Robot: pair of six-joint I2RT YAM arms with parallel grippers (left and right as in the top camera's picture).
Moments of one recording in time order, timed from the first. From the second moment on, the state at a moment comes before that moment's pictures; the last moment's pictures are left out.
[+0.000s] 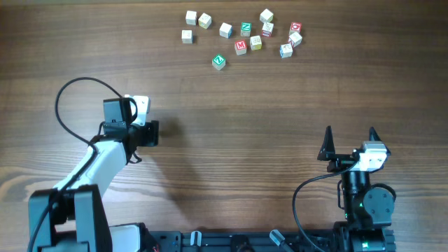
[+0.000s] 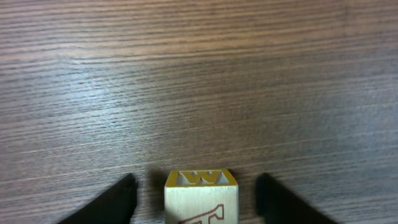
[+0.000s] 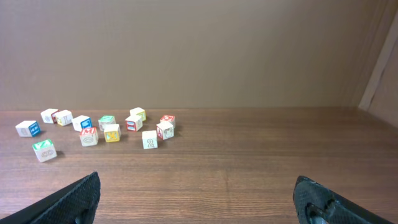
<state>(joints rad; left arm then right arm) 0.08 1.50 0.61 -0.17 0.08 0.15 0.03 0.02 0.01 0.01 0.07 -0.01</state>
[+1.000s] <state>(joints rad) 0.08 0.74 0.61 -0.38 0.17 -0.05 0.03 0.02 0.01 0.01 0.07 -0.01</state>
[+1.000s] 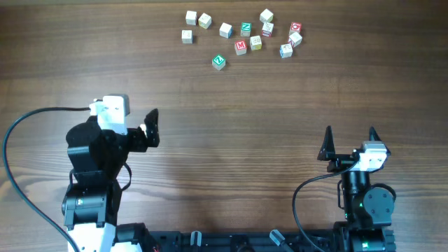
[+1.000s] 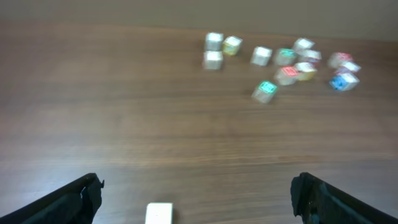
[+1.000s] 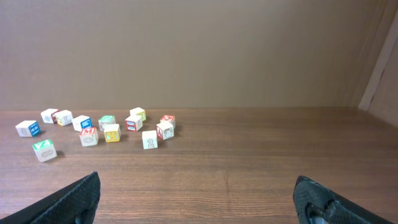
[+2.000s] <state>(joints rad) 0.77 0.89 0.61 -0.49 0.84 -0.18 0.04 0.02 0.01 0.01 0.07 0.66</state>
